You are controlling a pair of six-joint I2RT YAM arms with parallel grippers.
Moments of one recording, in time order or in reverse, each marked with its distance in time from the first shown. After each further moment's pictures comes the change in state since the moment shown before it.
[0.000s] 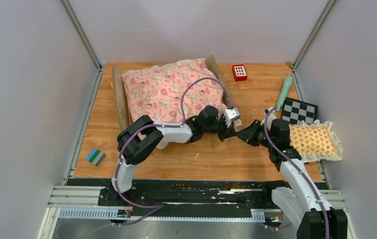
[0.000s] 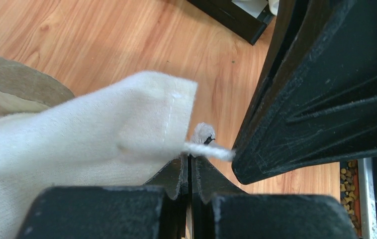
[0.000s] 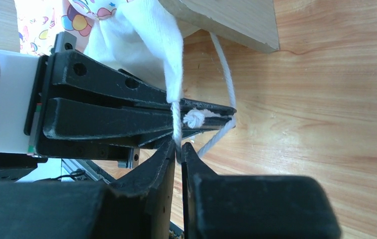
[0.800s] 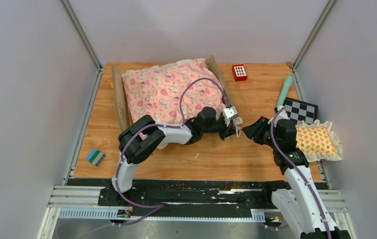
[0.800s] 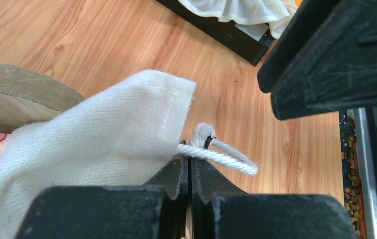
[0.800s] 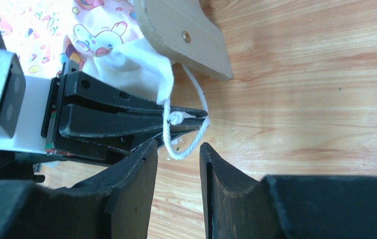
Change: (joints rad) left arm 0.000 0.020 -0.031 0.157 -0.017 -0.049; right arm 0.000 -0.146 0.099 -0.220 0.211 -0.097
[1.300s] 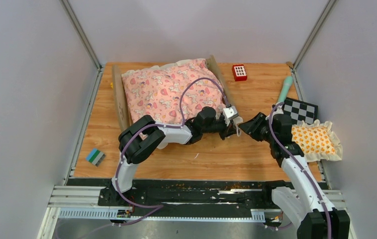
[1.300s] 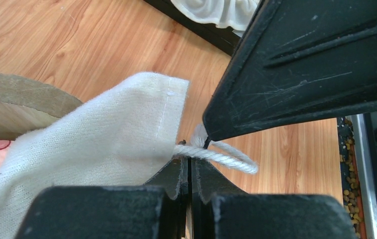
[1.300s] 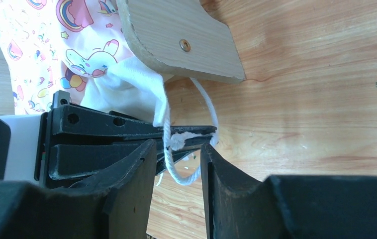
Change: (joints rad) left arm 0.000 0.000 -0.003 0.025 0.006 0.000; right arm 0.000 0.153 0.006 0.110 -0.012 0.148
